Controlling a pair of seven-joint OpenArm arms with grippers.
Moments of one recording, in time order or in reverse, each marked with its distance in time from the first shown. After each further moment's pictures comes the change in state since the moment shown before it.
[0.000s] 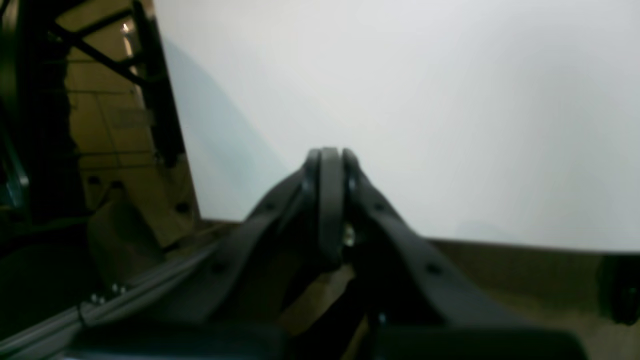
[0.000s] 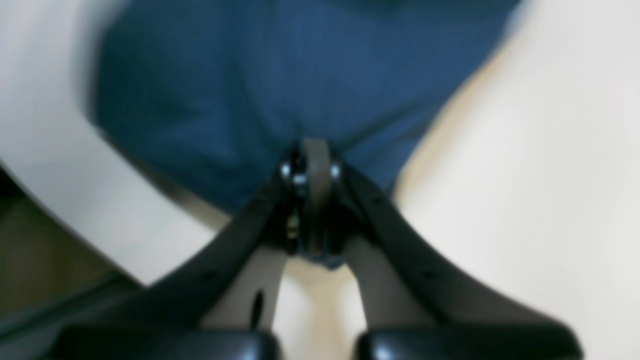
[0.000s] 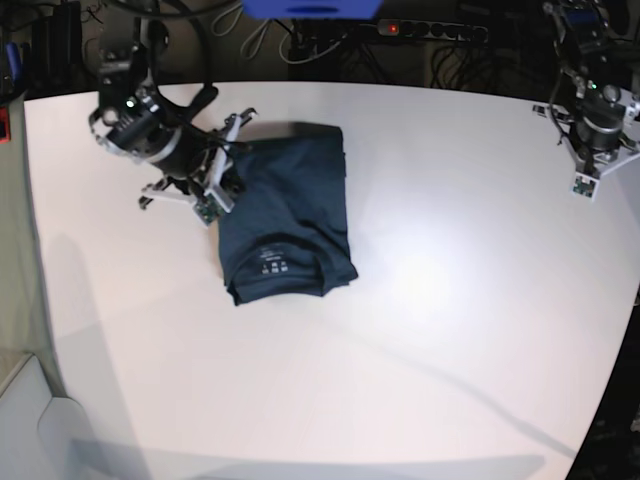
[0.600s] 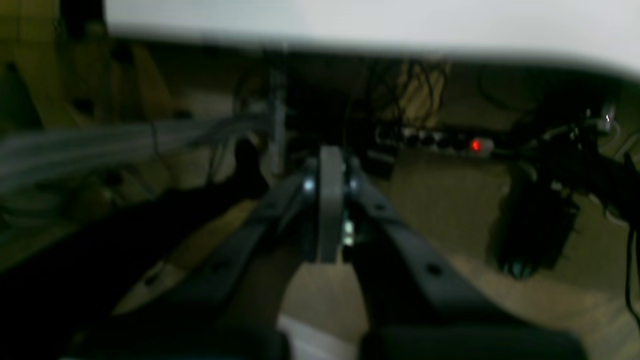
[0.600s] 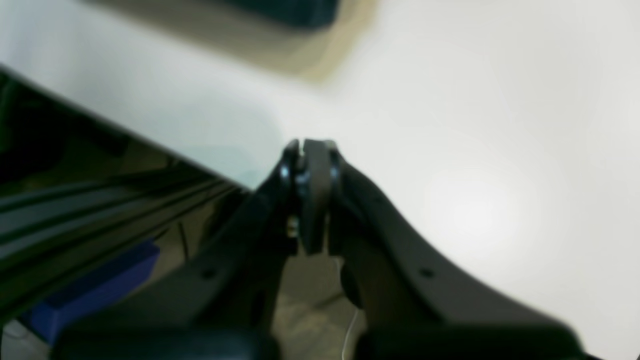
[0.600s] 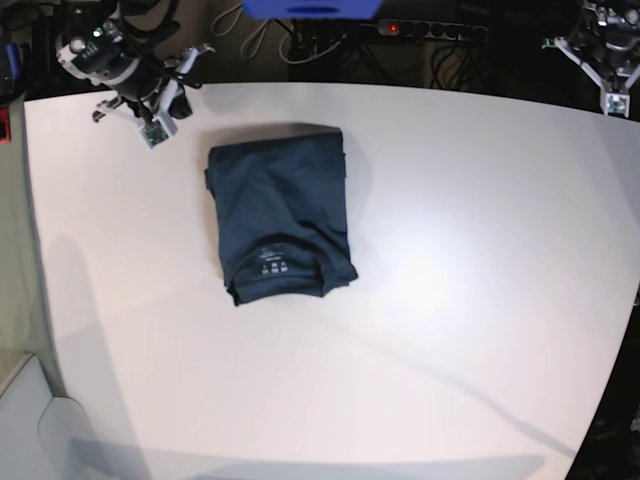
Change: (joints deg) left arm 9.4 11.6 -22.7 0.4 -10.2 -7.0 0.2; right arm -15.6 0.8 12.9 -1.5 0.2 0.2 3.1
